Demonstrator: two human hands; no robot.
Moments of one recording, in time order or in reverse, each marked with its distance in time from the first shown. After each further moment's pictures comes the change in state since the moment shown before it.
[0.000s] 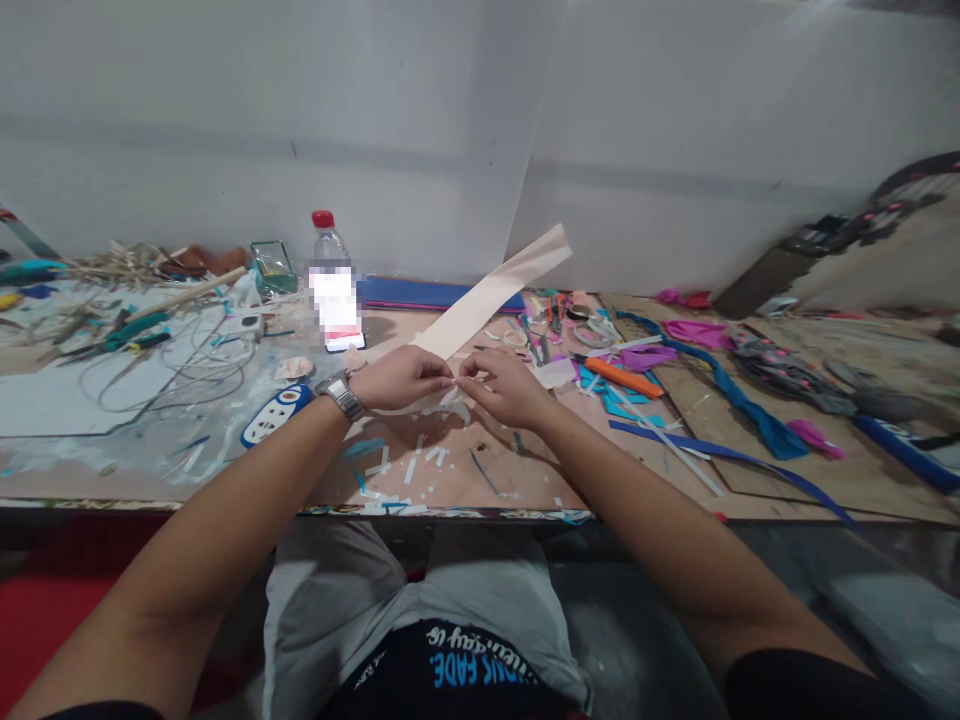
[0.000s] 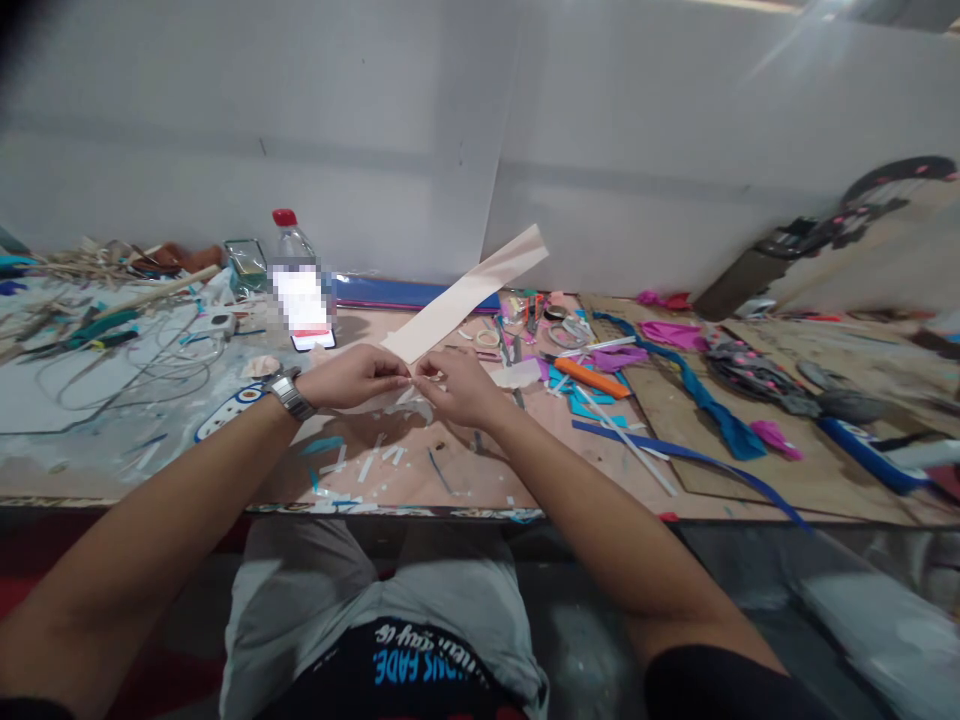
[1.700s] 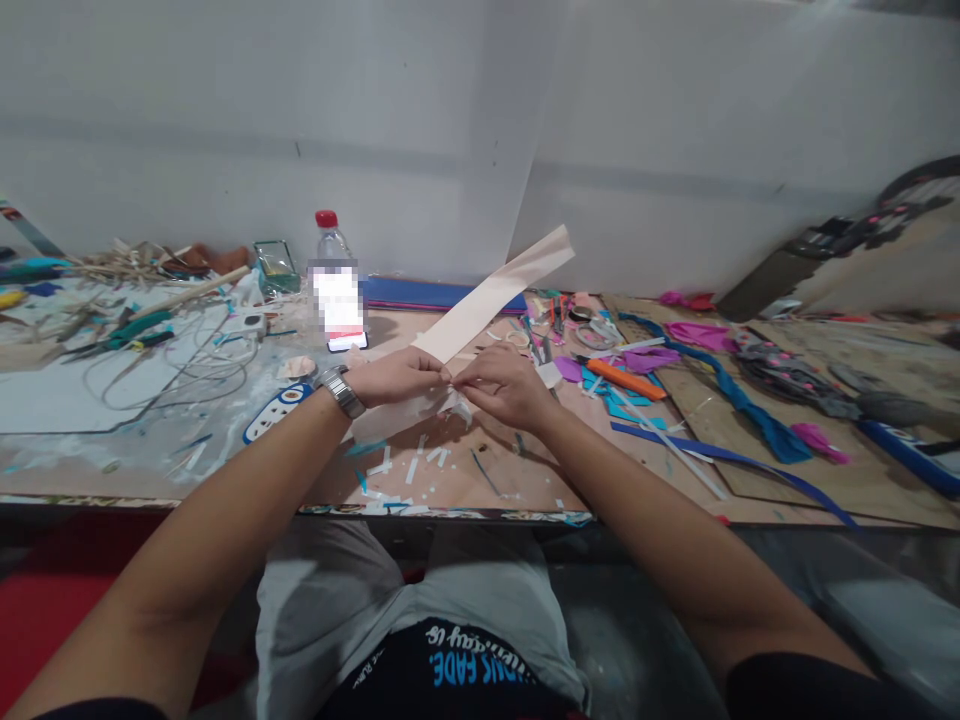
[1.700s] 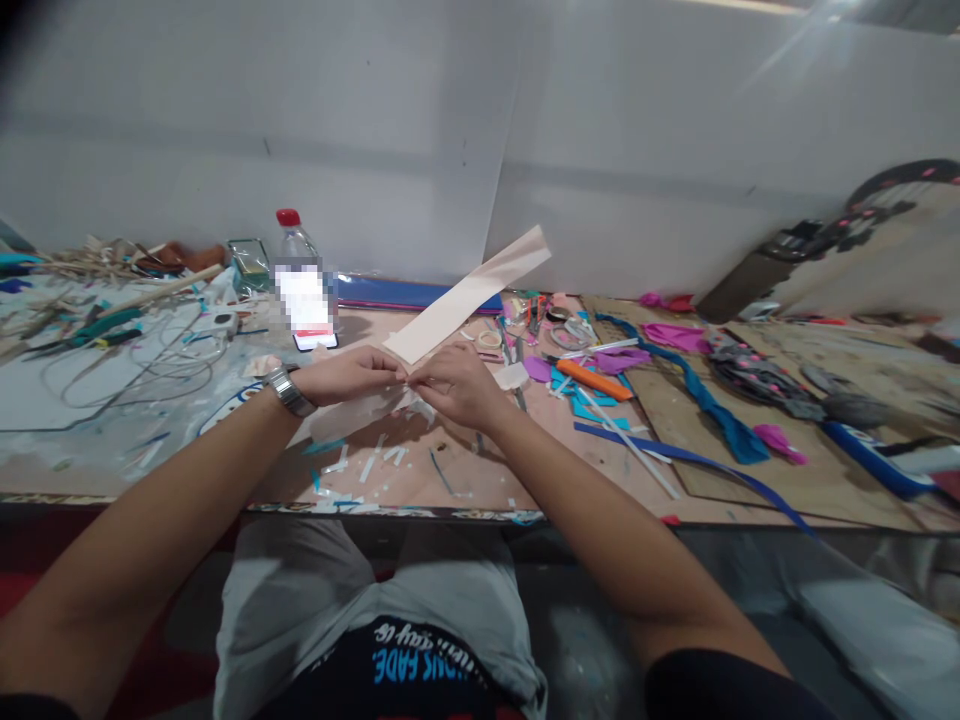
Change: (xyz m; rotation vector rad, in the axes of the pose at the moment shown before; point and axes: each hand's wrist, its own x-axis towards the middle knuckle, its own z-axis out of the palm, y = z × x) left_hand -0.002 -0.001 -0.001 -0.440 -0.101 -0.146; right_hand 0.000 -0.002 -0.001 0.014 0.106 -0.208
